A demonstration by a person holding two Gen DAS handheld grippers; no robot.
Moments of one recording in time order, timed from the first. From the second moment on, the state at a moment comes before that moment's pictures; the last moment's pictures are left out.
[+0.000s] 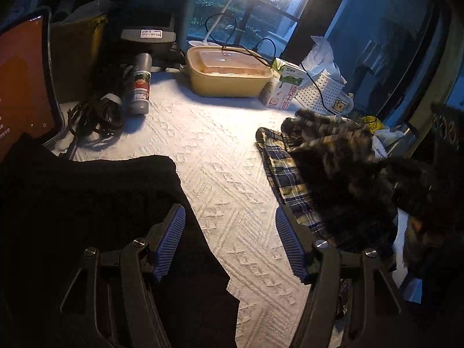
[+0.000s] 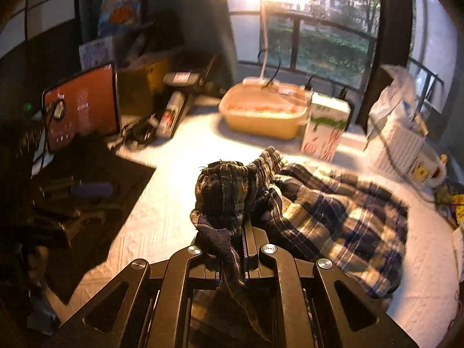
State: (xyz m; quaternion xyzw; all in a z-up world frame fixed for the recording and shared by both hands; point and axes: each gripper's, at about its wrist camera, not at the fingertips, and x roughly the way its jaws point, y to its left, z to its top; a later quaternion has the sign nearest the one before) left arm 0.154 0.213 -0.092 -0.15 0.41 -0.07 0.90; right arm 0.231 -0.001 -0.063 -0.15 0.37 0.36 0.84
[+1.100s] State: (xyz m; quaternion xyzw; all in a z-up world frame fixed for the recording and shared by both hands) left arm 0.215 0.089 -0.110 -0.09 0.47 -0.14 0.87; right arm 0.271 -0.165 -0.059 -0.07 0.36 0.33 0.87
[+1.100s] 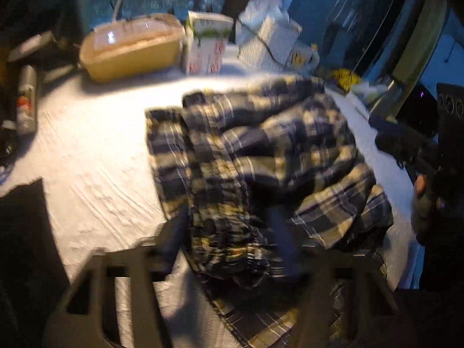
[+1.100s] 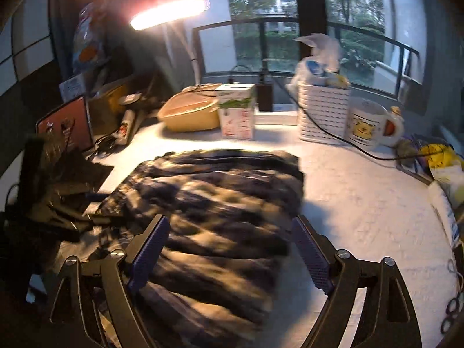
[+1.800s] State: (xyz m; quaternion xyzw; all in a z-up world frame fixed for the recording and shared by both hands) left arm 0.175 0.094 -0.077 -0.09 0.46 -0.06 0.88; right arm 0.273 -0.195 -0.085 -0.04 0.37 0.34 0.86
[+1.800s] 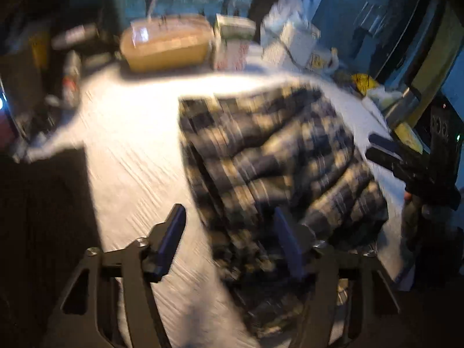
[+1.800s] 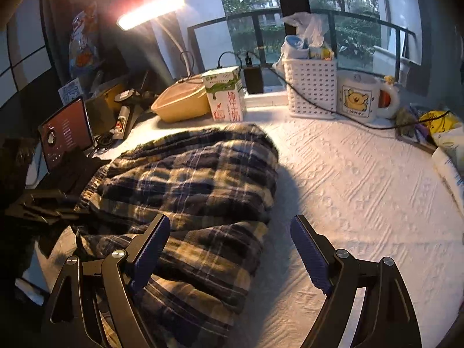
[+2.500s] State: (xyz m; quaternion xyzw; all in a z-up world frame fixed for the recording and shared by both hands) left arm 0.244 0.095 -0.080 0.00 0.41 -0.14 0.90; right arm 0.356 -0.113 -0.080 -0.21 0.36 0.43 0.80
